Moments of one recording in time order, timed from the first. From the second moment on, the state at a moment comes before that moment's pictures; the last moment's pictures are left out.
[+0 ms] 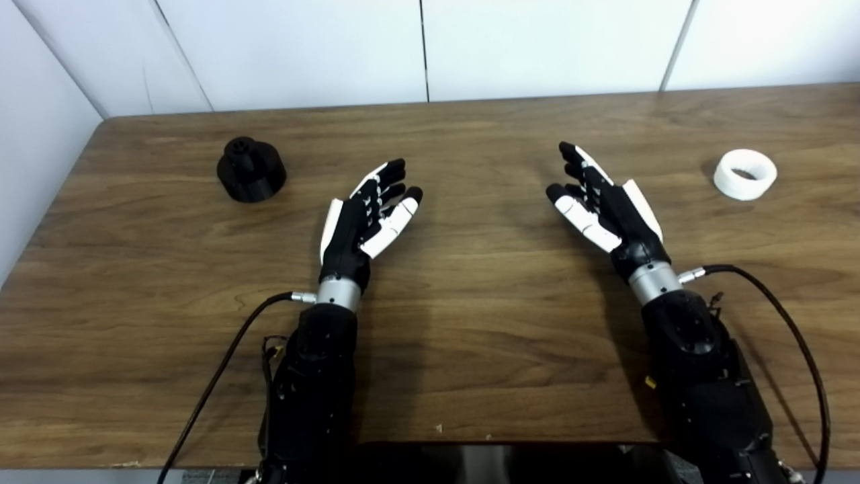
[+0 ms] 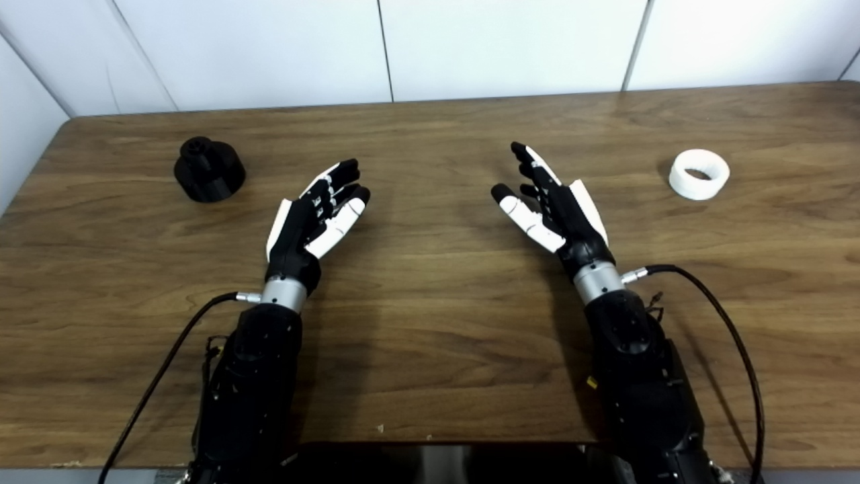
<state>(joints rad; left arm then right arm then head) -0.17 -0.03 -0.05 0.03 0.08 0.12 0.03 -0.23 -0.13 0.09 0.08 -0.16 0.01 0.07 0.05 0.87</state>
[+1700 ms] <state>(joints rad) -0.23 0.30 0.00 -0.04 0.74 0.23 0.12 -0.23 -0.14 0.09 0.11 -0.18 -0.01 0.07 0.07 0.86</state>
